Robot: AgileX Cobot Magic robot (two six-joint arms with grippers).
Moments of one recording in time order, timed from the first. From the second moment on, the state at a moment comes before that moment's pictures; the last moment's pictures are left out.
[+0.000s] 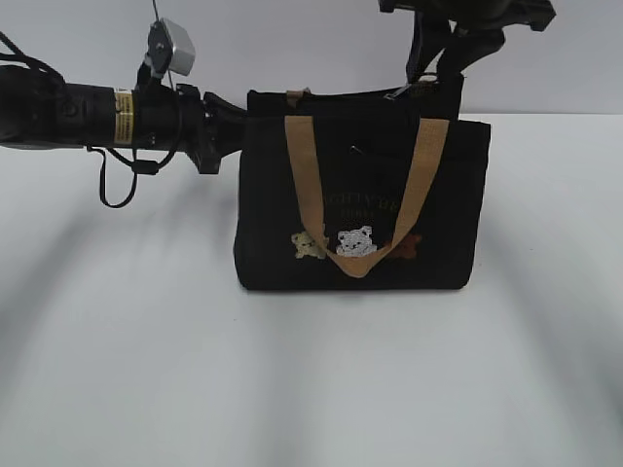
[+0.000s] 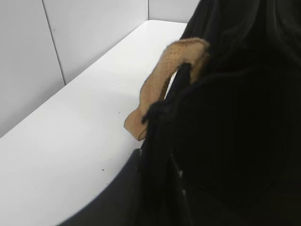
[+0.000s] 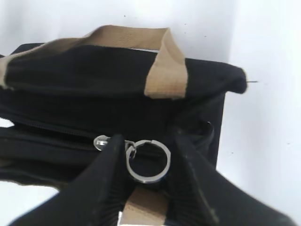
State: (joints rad) left arm -0.19 2.17 -1.36 1.42 -1.01 -0.81; right arm 0.33 1.99 -1.93 0.12 1.21 0.19
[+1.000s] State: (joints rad) left arm -0.19 2.17 -1.36 1.34 -0.98 -0.88; right arm 0.26 1.95 -1.93 0.07 1.22 0.19
